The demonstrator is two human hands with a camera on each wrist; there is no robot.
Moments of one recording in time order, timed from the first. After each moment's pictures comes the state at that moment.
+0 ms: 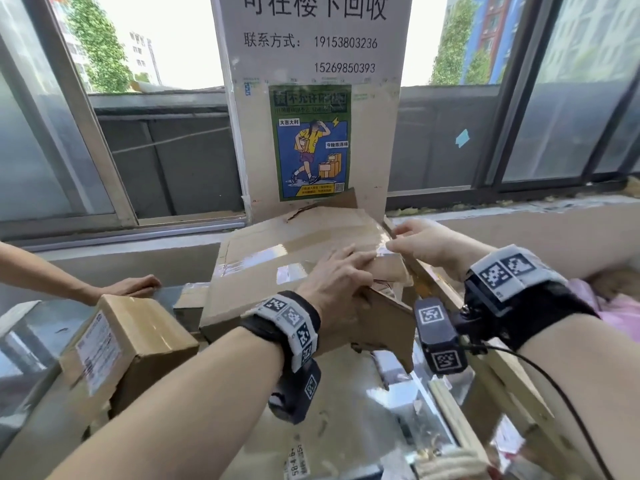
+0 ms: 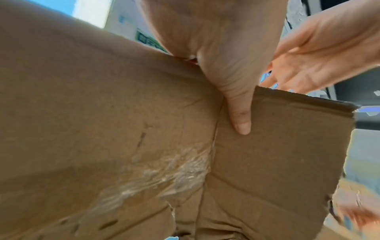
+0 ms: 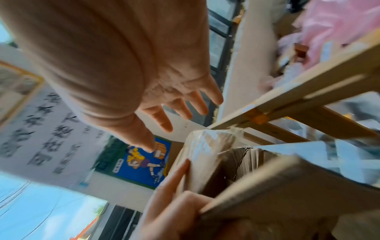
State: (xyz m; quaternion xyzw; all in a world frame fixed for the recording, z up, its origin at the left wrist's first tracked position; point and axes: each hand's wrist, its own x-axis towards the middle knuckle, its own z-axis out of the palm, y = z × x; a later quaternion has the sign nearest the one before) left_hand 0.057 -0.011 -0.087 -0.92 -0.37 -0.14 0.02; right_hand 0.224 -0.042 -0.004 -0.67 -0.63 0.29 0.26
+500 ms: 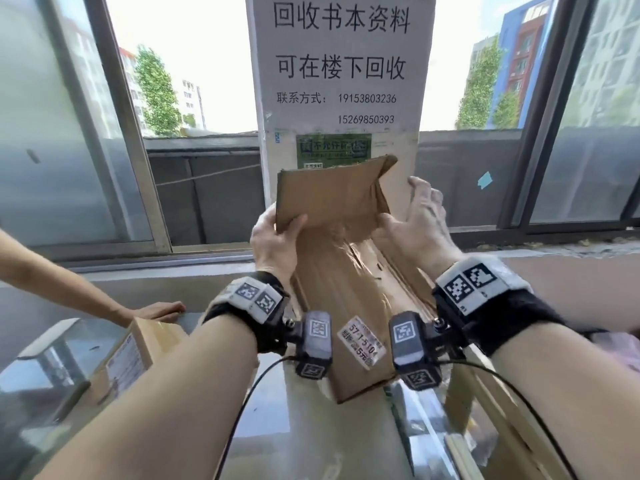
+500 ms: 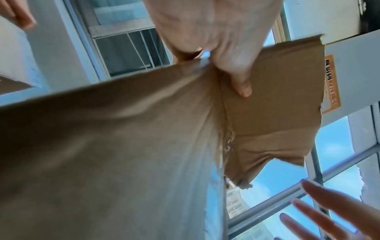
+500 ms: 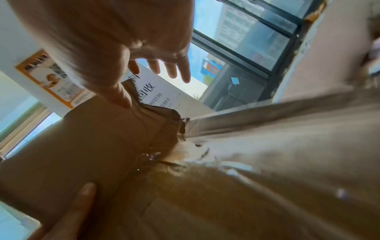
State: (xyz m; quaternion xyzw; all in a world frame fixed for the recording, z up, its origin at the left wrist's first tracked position) left_hand -0.005 0.015 -0.005 -0.51 -0.46 -0.71 -0.19; right_hand 0.194 -0.025 0.048 -0.60 -0.65 0.11 0.45
